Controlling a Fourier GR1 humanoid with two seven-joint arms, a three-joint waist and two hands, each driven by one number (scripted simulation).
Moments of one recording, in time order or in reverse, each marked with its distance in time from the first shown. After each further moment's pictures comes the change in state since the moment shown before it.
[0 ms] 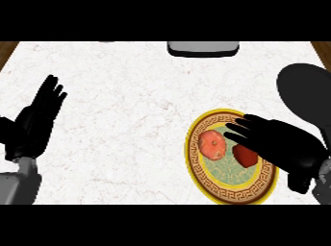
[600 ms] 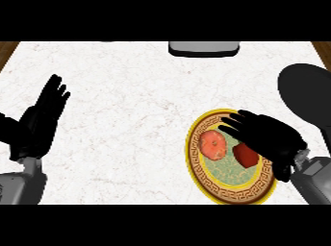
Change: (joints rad) left arm -0.002 -0.053 0.017 -0.023 -0.054 -0.010 0.025; right arm -0.019 0.137 -0.020 0.156 0.174 -0.021 -0.034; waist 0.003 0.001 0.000
